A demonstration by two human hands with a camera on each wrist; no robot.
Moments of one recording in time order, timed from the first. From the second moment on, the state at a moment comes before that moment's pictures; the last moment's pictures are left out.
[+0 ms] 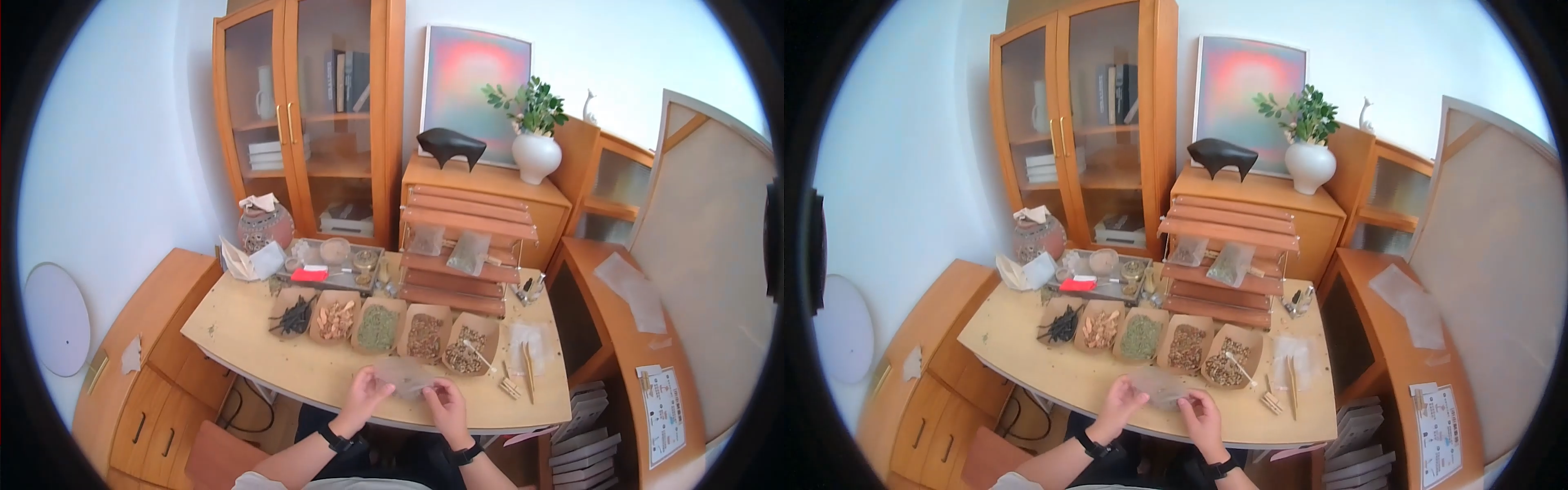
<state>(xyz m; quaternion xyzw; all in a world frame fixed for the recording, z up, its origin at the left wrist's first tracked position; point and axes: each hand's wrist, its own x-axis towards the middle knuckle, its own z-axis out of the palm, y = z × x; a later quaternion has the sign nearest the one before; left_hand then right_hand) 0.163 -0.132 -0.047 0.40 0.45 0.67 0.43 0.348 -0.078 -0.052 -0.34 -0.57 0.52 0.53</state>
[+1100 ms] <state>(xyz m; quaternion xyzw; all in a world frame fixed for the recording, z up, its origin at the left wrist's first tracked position) 0.140 -0.132 -0.052 0.47 0.43 0.62 0.46 0.347 -0.079 -0.038 -0.29 -0.70 0.48 0.44</state>
